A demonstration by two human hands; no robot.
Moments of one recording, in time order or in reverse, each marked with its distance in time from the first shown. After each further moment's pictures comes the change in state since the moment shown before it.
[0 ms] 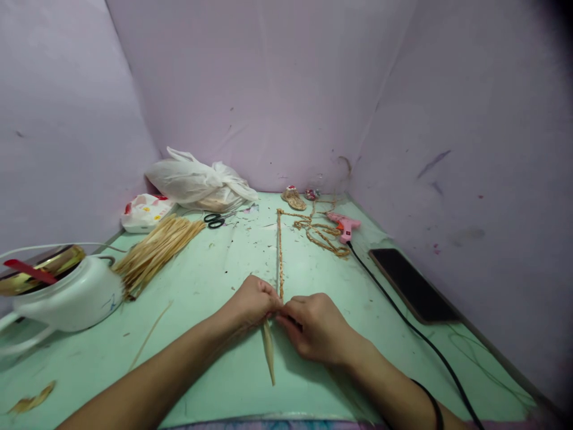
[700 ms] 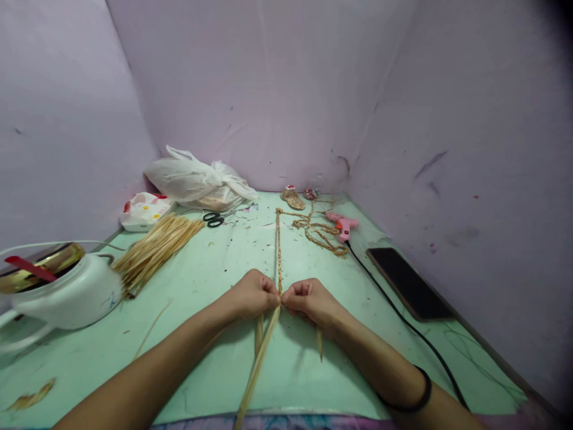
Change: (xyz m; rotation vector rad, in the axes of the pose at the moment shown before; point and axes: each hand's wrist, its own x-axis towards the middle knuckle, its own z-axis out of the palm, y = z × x) left_hand 0.012 -0.005 -0.016 0.346 -0.124 0.187; right_hand 0.025 0.009 0.003 1.036 -0.066 0.818
